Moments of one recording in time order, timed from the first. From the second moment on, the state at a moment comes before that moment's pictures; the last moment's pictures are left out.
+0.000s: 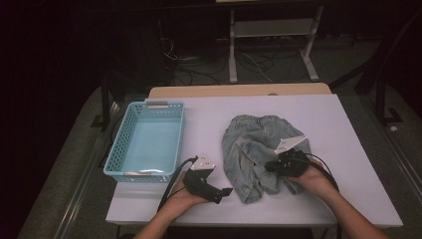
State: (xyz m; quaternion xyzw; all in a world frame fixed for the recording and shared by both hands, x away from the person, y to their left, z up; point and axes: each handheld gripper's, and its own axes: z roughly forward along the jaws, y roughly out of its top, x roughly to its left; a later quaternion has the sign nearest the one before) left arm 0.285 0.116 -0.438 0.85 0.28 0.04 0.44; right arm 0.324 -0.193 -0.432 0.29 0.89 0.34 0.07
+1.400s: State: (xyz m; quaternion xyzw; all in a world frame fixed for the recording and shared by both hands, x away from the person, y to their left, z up) left arm 0.285 0.115 -0.439 0.85 0.28 0.03 0.44; right arm 0.339 -0.301 -0.414 0.41 0.82 0.38 0.12
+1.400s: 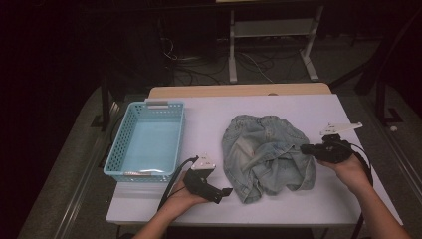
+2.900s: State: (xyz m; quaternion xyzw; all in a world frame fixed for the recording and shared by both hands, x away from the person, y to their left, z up) left arm 0.285 0.113 -0.439 0.86 0.28 0.03 0.43; right arm 0.305 -0.195 -0.410 0.28 0.87 0.40 0.05
